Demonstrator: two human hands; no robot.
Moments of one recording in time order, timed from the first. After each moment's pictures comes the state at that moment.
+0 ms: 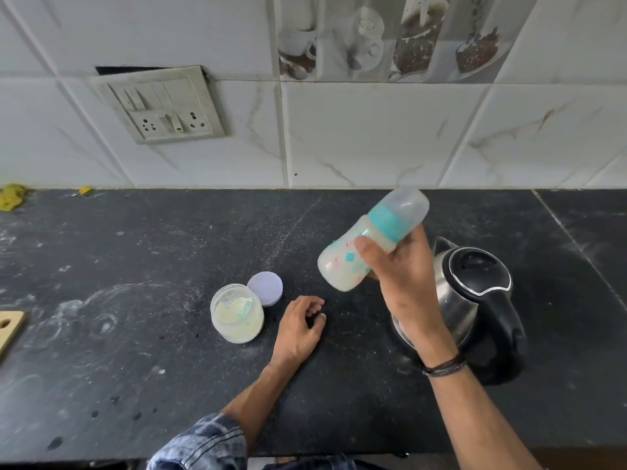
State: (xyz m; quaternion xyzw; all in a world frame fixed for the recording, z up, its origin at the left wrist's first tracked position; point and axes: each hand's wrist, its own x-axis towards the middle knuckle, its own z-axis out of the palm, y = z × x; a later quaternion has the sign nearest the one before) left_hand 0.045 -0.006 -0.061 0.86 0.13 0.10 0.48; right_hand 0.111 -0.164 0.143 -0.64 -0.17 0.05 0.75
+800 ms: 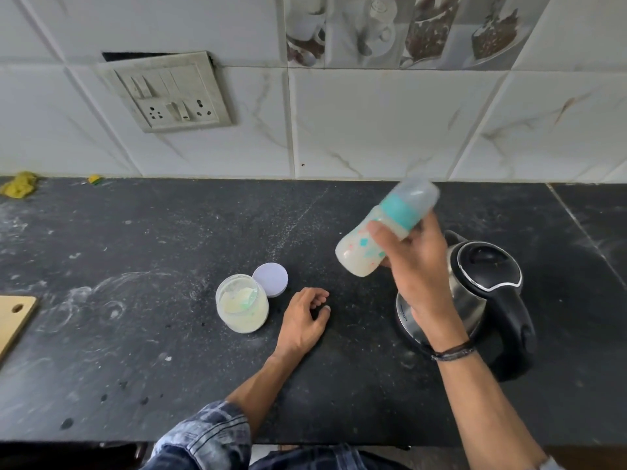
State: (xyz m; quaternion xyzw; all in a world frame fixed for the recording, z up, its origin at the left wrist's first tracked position) left_hand 0.042 -0.006 -0.062 0.86 0.14 0.10 0.47; right_hand 0.121 -0.165 0.139 -0.65 -0.15 0.03 0.75
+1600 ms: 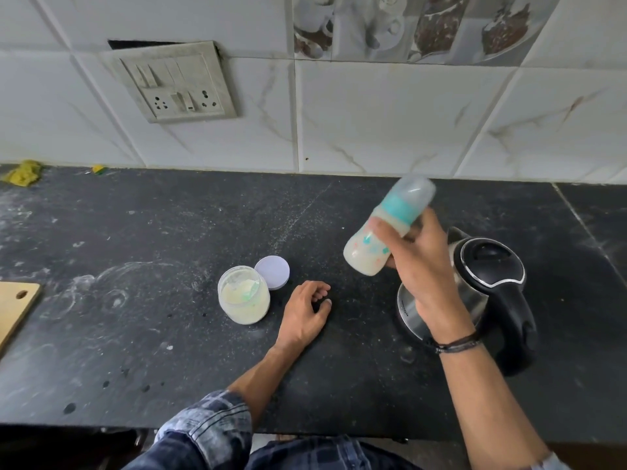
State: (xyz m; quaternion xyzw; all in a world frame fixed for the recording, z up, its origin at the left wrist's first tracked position) left_hand 0.046 -0.005 -0.064 0.86 0.14 0.10 0.47; right_hand 0.122 -0.170 0.140 -0.67 -0.11 0.07 0.73
